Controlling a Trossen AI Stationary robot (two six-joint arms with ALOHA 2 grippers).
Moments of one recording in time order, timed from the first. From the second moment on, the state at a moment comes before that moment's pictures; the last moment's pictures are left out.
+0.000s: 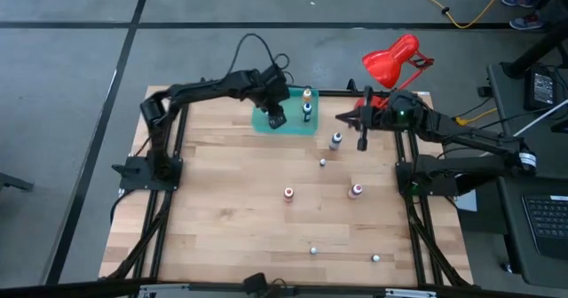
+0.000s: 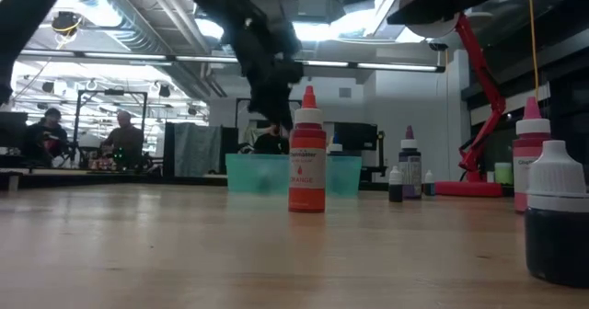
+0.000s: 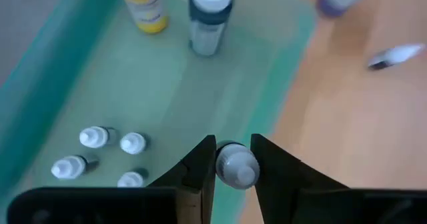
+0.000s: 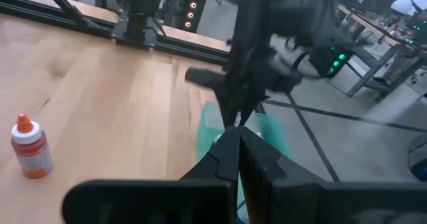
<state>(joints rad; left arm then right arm) 0.54 1.90 1.55 -0.69 0.16 0.08 -0.35 0.88 0.80 -0.20 -0.11 -0.40</state>
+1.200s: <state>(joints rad) 0.57 2.13 1.54 -0.59 0.08 0.20 -0.36 0.88 0.80 -0.19 -0.10 -0.39</state>
